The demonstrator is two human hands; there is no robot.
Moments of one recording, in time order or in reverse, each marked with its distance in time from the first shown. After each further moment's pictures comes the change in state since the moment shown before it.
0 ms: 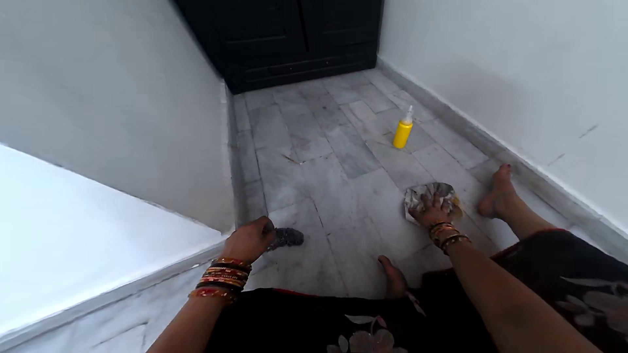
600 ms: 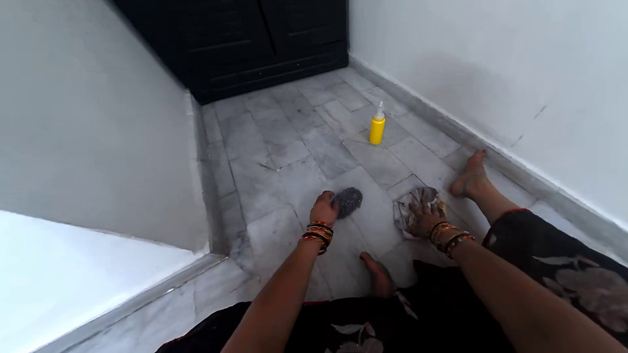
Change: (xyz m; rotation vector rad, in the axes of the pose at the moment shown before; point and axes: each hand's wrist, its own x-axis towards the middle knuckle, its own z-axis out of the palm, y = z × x) left_hand 0.091 0.183 0.107 -0.401 0.074 0.193; right_hand -0.038 0.043 -0.027 -0.218 -0.295 -0.084
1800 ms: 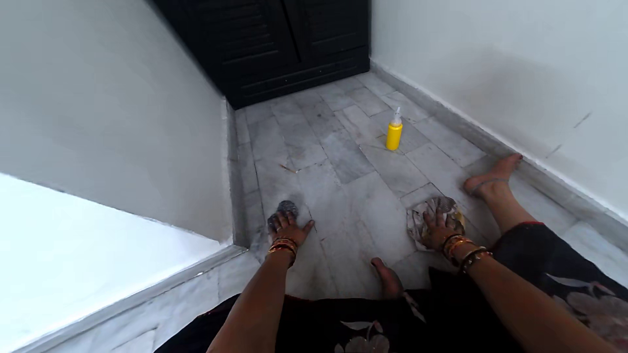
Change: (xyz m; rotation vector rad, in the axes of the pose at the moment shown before) left_hand -0.024 -0.106 -0.058 0.557 -0.066 -0.422; right_hand -0.004 -0.009 -0.008 -0.042 -0.068 -0.010
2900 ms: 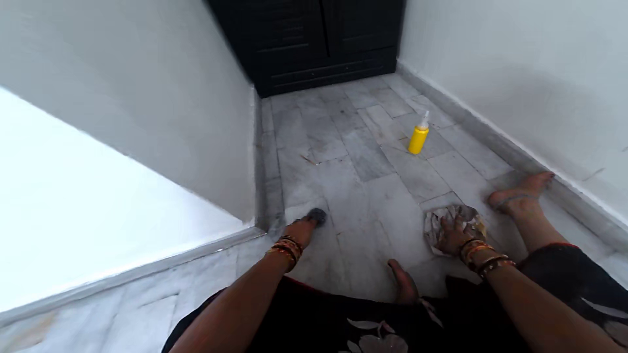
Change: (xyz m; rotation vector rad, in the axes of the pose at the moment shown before) left_hand -0.037 -0.026 -0.025 0.131 -0.159 0.241; right_hand 0.012 -0.013 -0.008 -0.061 -0.005 0.024
